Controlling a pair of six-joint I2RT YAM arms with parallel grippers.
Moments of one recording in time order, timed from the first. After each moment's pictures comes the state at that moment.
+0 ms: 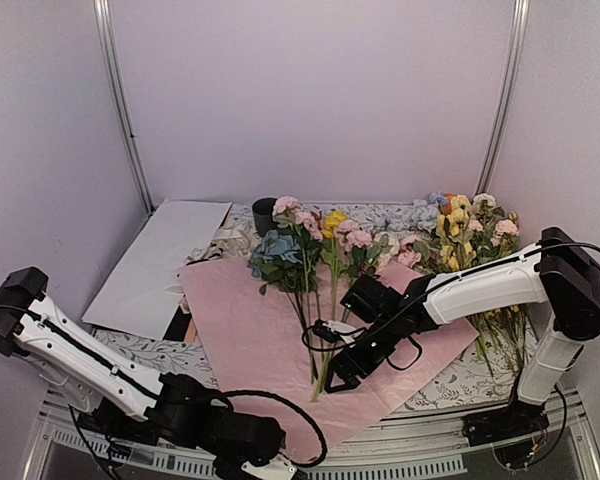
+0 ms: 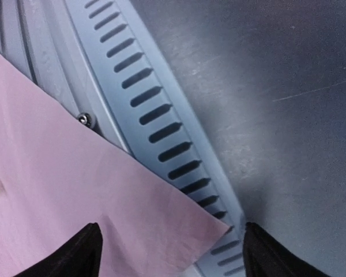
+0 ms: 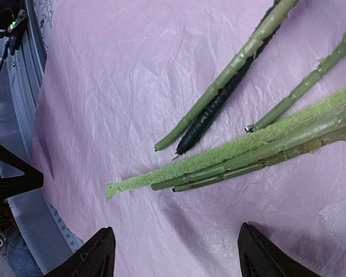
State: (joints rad) left arm -1.73 1.54 0.78 -0.39 -0.01 0.36; right arm 1.02 1.75 0.96 -0.39 -0.47 0.28
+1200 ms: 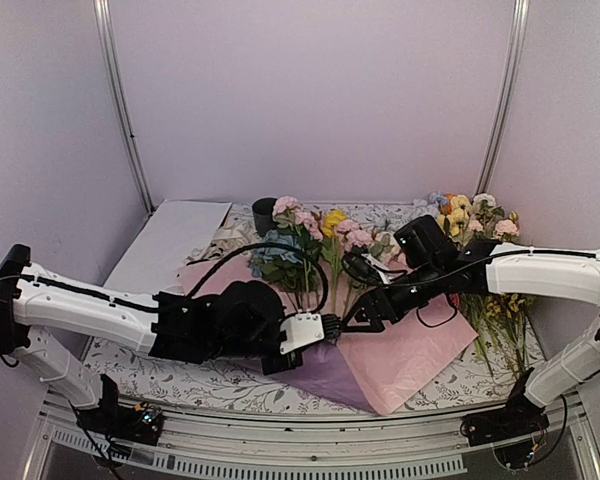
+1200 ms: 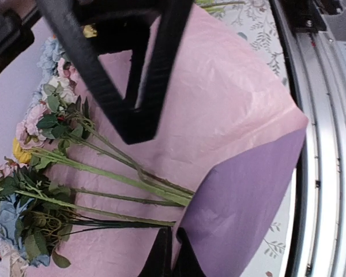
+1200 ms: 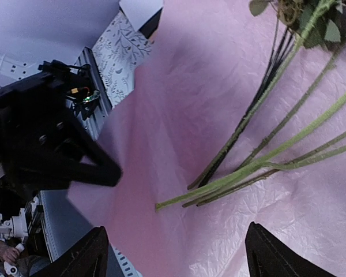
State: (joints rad) left arm -1.30 1.47 0.88 -0.07 -0.19 0.35; right arm 0.80 1.44 0.95 -0.39 -0.60 0.27
